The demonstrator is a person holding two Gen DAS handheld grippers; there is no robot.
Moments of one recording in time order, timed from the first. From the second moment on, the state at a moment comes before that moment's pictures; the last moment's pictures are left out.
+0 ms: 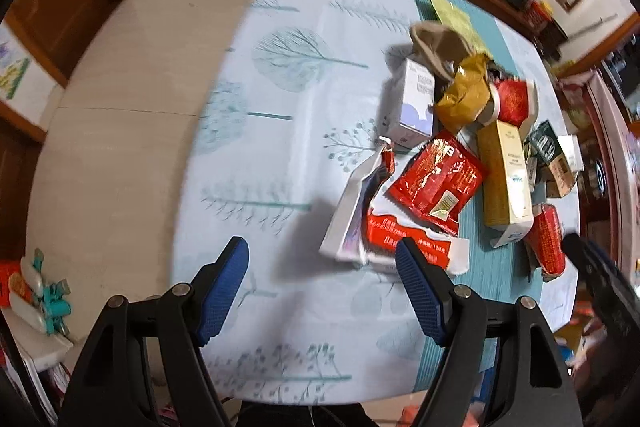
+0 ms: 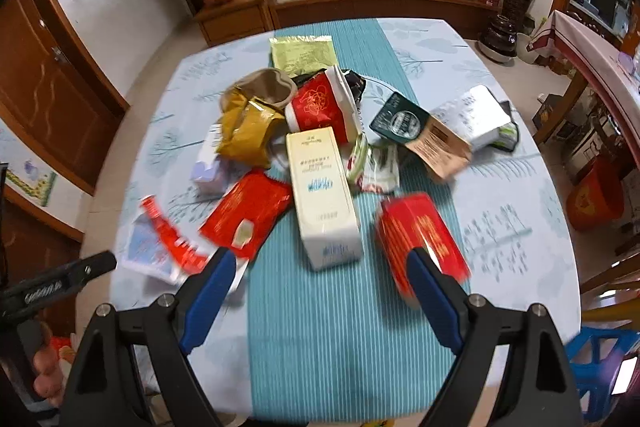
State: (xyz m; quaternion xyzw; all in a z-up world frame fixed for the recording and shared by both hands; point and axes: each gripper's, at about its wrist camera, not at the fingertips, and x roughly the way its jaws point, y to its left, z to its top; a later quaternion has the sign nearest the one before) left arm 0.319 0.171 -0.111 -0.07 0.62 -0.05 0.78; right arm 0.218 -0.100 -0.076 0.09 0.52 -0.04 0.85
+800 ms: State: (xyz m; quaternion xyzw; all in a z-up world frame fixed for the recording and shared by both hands) left arm 0.362 0.107 -0.163 -0.01 0.64 -0.14 0.76; right arm 0.296 -0.096 -0.157 0.08 0.61 -0.04 0.79
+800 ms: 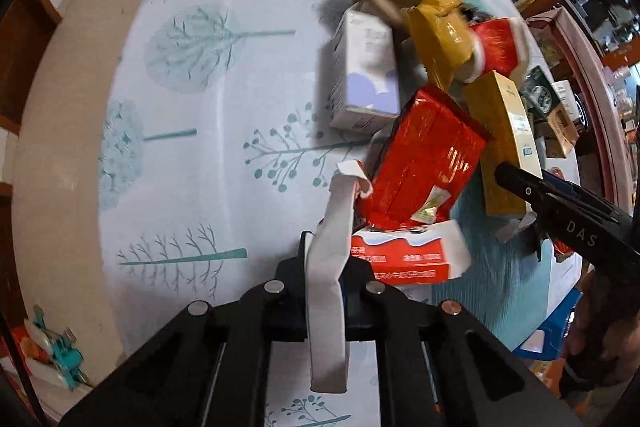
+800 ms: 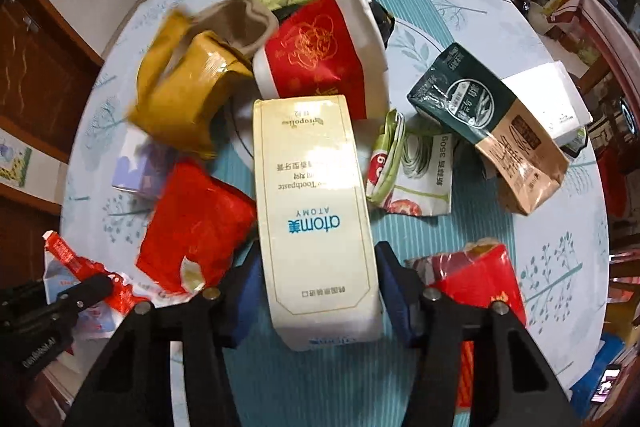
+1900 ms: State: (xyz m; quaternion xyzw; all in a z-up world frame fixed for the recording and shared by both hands) left arm 0.036 0.048 -0.064 0.00 0.57 -0.05 0.82; right arm -0.032 -0.161 -0.103 0.10 0.59 0.12 0.79
